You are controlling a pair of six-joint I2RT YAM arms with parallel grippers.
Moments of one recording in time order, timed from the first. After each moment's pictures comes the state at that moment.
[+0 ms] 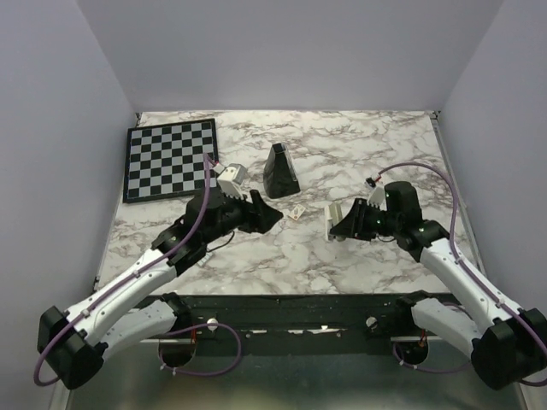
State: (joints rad) left arm -0.67 0.85 0.72 -0.12 0.14 -0.59; right arm 0.29 1.00 0.69 -0.43 -0.48 0.51
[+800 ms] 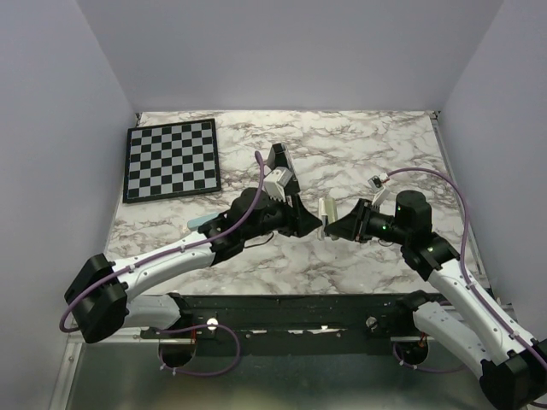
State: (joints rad) left arm -0.91 1.23 0.79 0.19 0.15 -0.74; right arm 0.39 0.77 0.59 -0.21 -0.60 0.70
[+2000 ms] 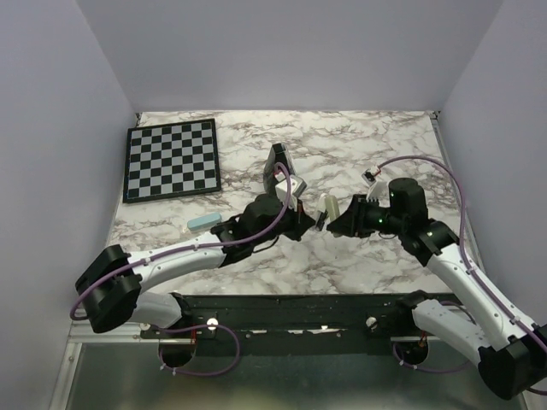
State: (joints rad) left arm -0.97 1.34 0.79 0.23 0.02 -0.51; right arm 0.40 0.89 0.71 -0.39 -0.52 0.50
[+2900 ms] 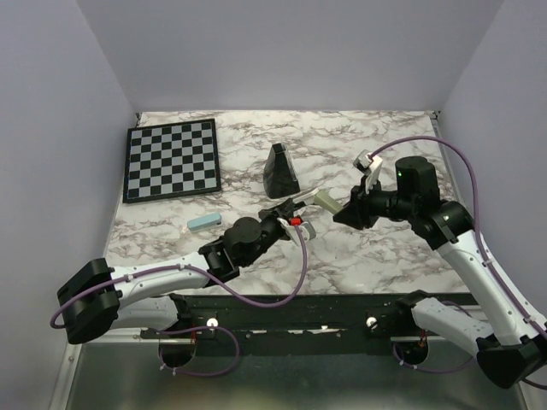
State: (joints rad) left arm -1.06 1.15 0.60 0.51 -0.29 0.67; right arm 0.42 0.95 1.06 -0.69 -0.54 -0.05
